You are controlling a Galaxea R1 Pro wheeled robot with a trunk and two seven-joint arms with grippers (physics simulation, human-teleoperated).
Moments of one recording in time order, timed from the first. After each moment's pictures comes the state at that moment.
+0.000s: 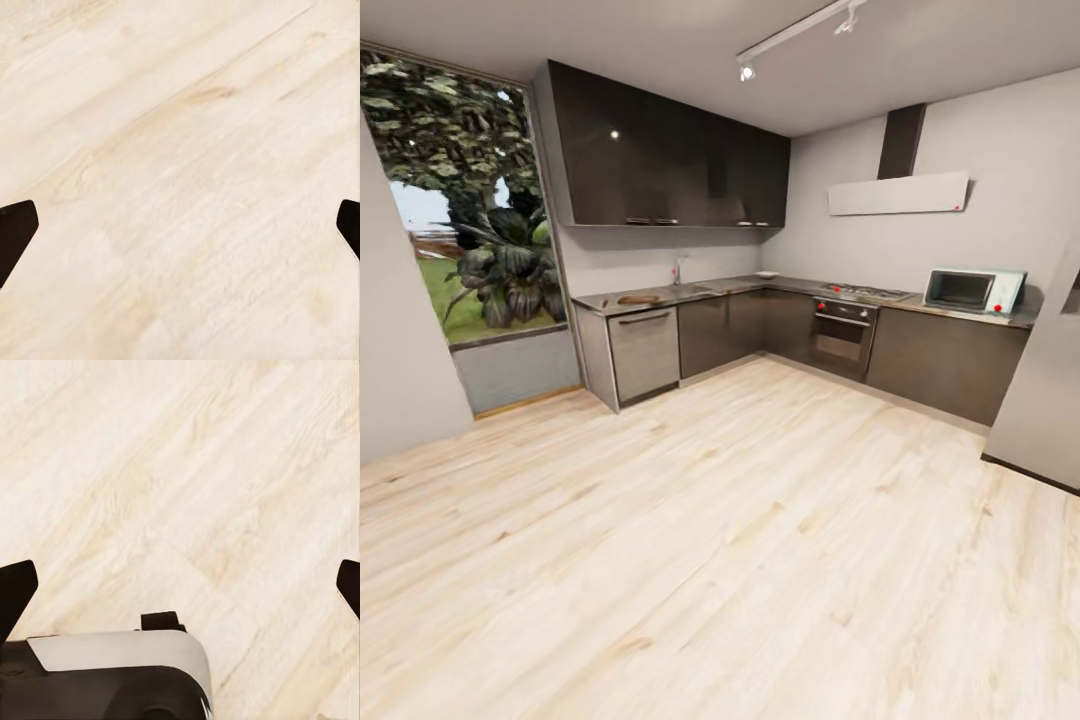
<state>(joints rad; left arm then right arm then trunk) 0.00 0.04 0.07 -0.39 0.01 -0.48 0.04 0.00 0.02 0.00 -0.10 -0.01 -0.53 -0.16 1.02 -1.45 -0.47</state>
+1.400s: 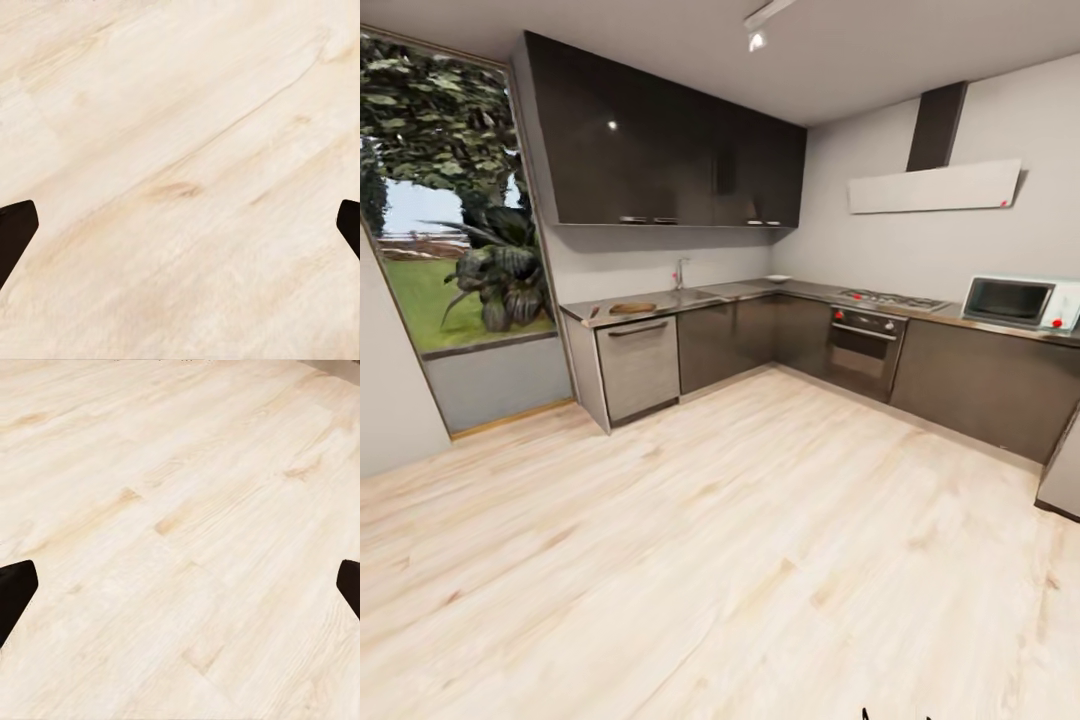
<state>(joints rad) 0.00 0.01 0.06 -0.36 0.00 -0.48 0.04 0.00 -0.04 0.00 -0.66 0.00 -0.47 -0.16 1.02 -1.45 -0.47</state>
